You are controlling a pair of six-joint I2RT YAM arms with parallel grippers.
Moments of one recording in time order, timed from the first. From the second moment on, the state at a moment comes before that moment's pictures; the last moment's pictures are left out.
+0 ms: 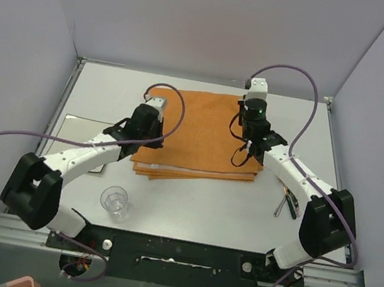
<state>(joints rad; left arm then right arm) -0.55 1.37 0.91 -0.23 -0.12 -0.41 0.49 1.57 1.20 0.07 0.48 -0.04</state>
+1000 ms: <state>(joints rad) -0.34 2.08 1.43 -0.09 0.04 -0.57 0.52 2.00 1.33 -0.38 0.45 0.31</state>
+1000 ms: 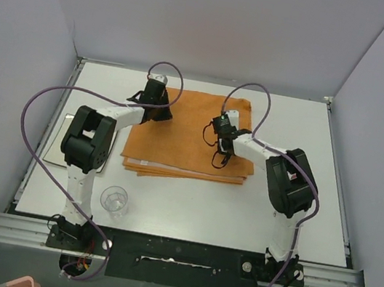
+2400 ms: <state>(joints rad) -0.33 1.72 1.23 -0.15 0.03 -0.42 0.46 2.14 1.56 -0.51 0.54 0.31</state>
